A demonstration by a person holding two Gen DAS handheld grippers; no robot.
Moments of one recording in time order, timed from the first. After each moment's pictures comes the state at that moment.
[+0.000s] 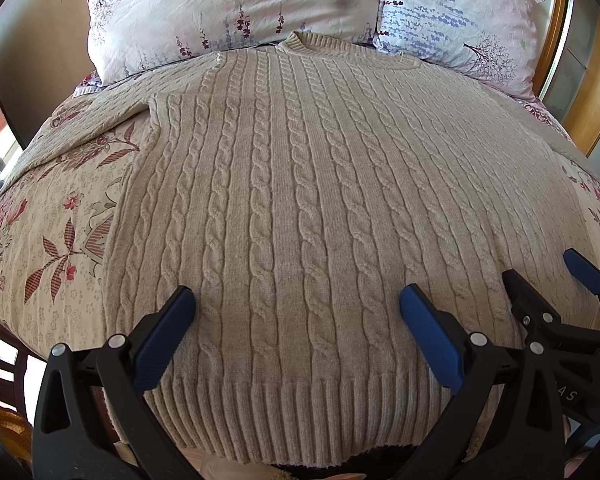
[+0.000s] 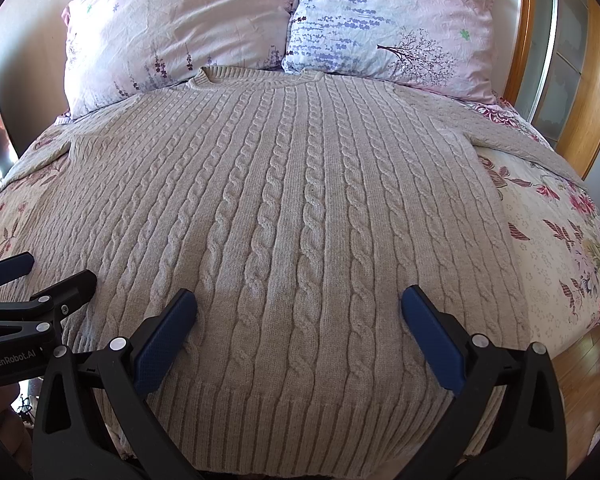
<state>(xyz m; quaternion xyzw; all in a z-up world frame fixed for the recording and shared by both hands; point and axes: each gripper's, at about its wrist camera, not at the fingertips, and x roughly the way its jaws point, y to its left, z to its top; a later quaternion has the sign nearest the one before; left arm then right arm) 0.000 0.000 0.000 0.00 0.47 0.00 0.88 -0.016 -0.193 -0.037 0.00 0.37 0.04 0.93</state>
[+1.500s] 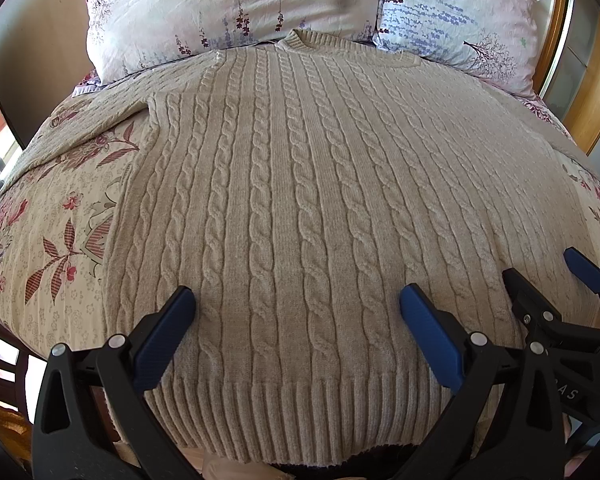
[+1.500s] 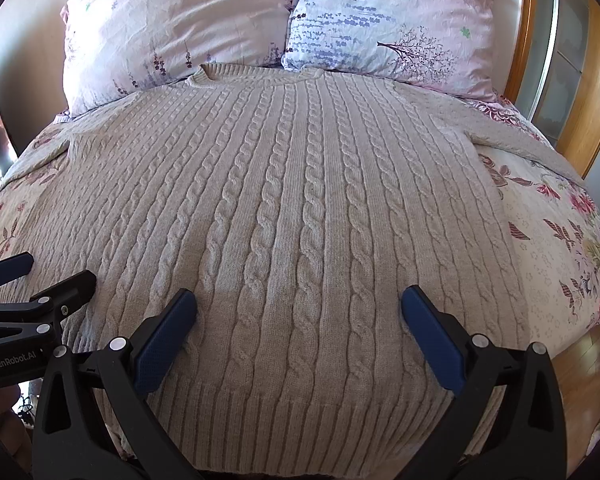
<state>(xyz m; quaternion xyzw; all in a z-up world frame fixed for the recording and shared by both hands) -0.002 0.000 -0.001 0.00 0.47 0.00 0.88 -0.014 -0.193 -0.036 0.00 0.38 0.04 0.93</state>
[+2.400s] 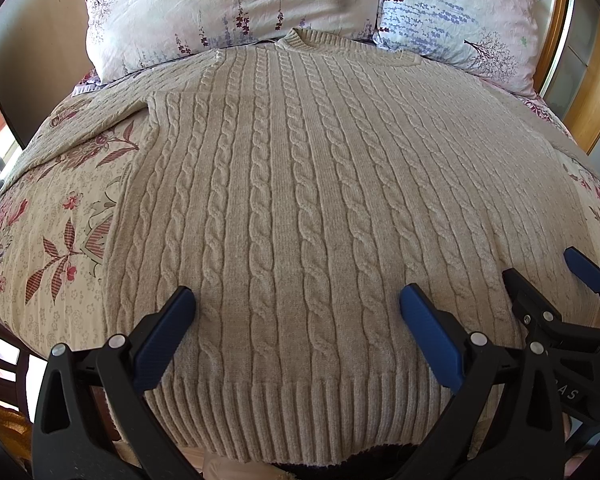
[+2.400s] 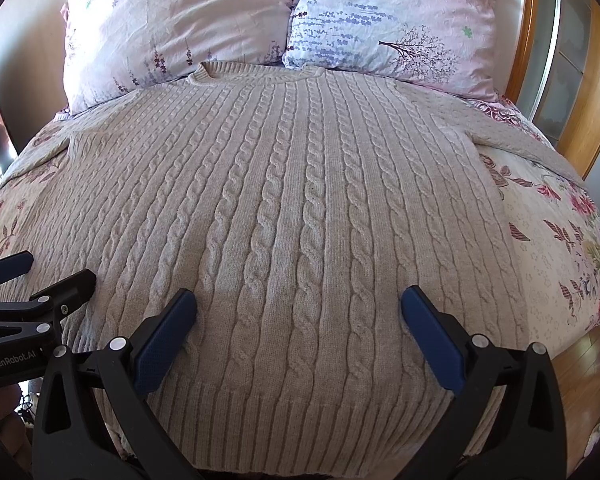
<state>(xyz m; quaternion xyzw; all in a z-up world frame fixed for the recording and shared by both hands) -0.002 0.001 0.000 0.00 0.47 0.00 0.88 -0.015 -0.192 -0.038 0.00 0.38 0.04 0.92</state>
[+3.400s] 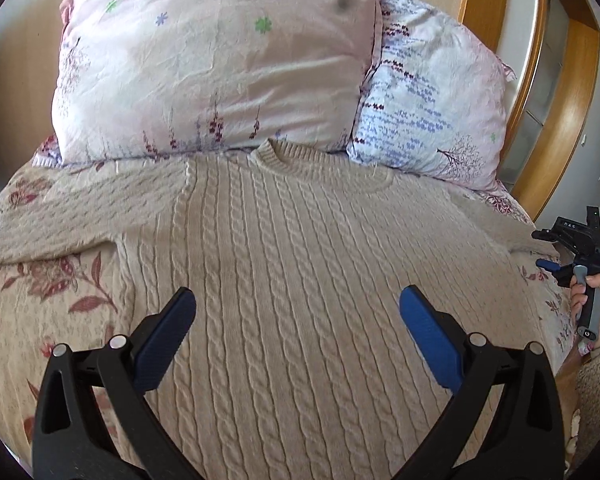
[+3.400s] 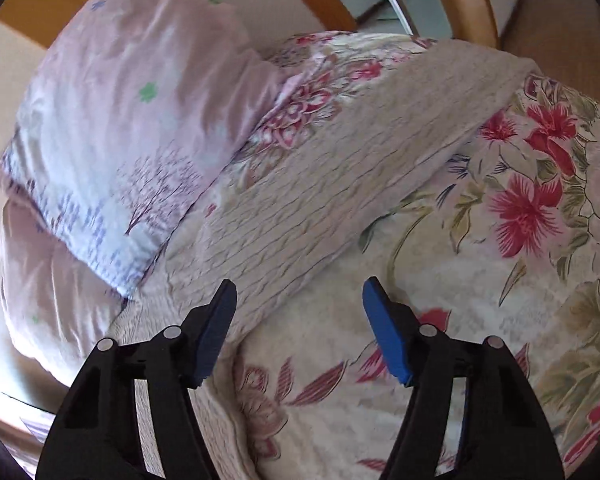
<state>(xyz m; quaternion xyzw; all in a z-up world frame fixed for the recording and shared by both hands) 0.074 0.025 0.065 -0.04 0.34 -0.09 0.93 0.136 -0.502 -0.032 0.42 0.36 -0.07 0.83</state>
